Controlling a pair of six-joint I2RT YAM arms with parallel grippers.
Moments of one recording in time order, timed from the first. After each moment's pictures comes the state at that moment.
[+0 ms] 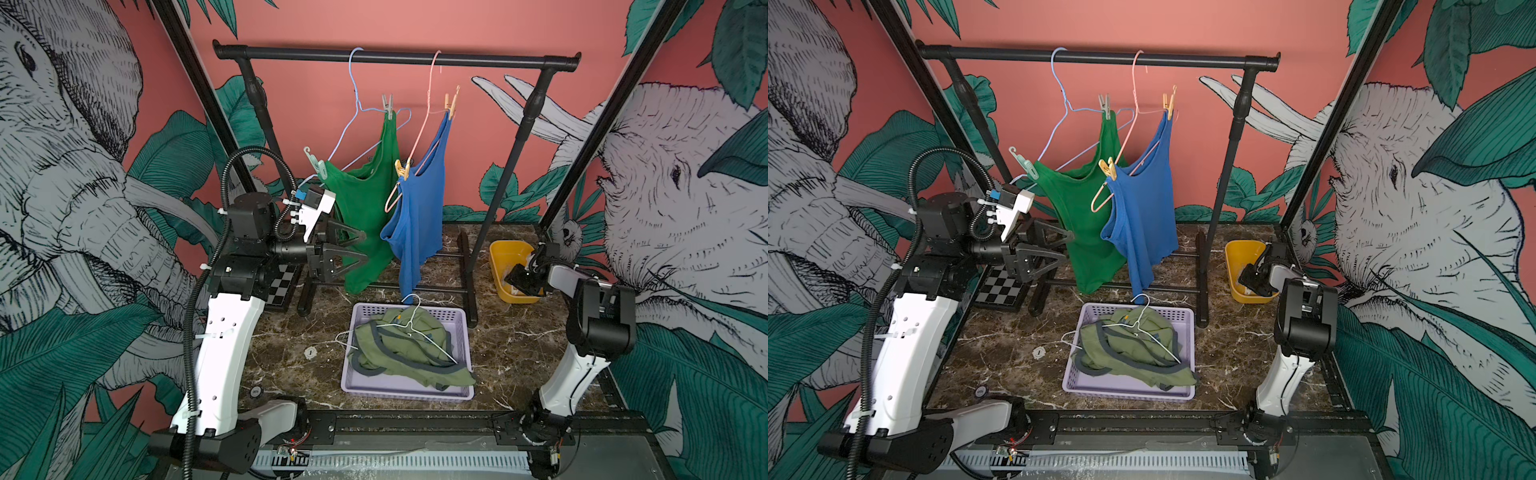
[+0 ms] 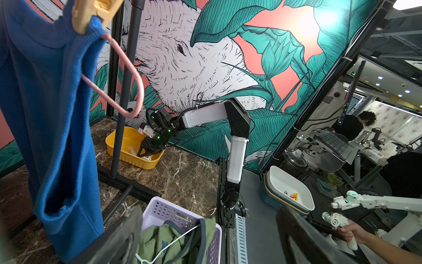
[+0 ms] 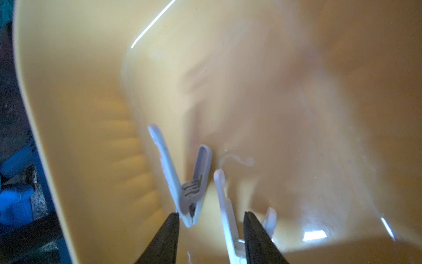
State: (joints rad) left arm -0.14 1.19 1.56 -0.63 1.40 -0.07; right arm -0.21 1.86 1.19 -0.38 -0.29 0.33
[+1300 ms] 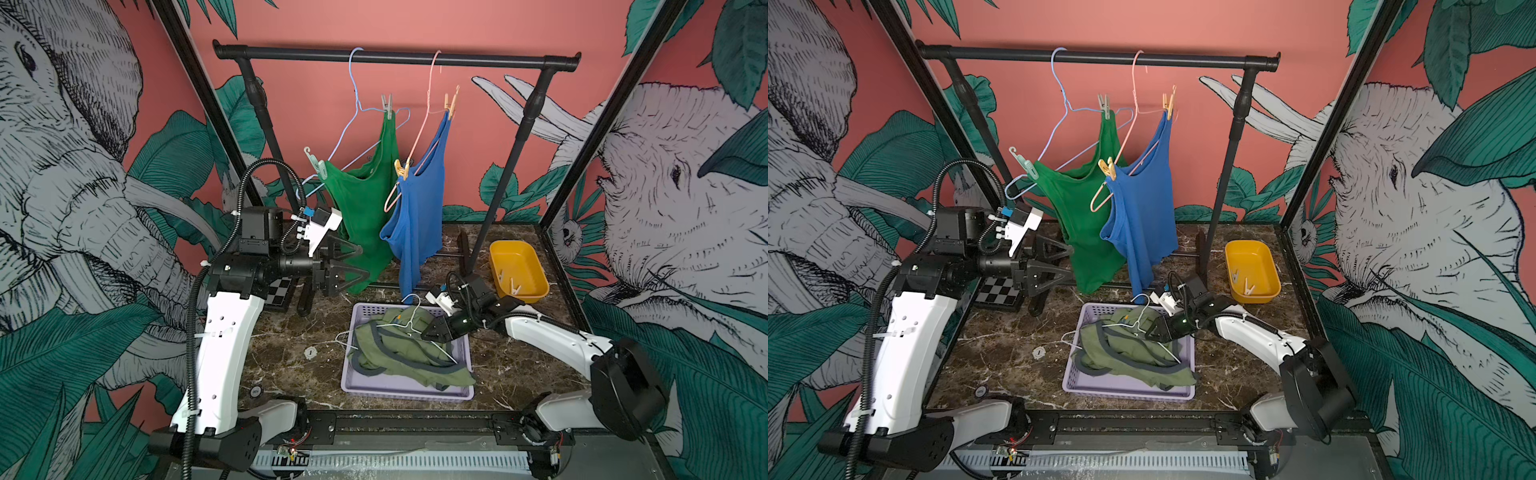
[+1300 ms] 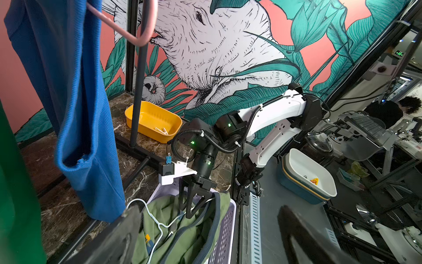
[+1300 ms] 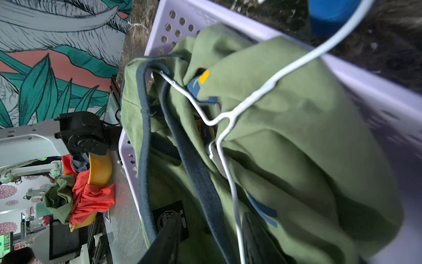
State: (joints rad) left arm -0.14 1.20 1.58 -1.02 1.27 0.31; right arm 0.61 1.41 0.84 -0.46 -0.70 0.23
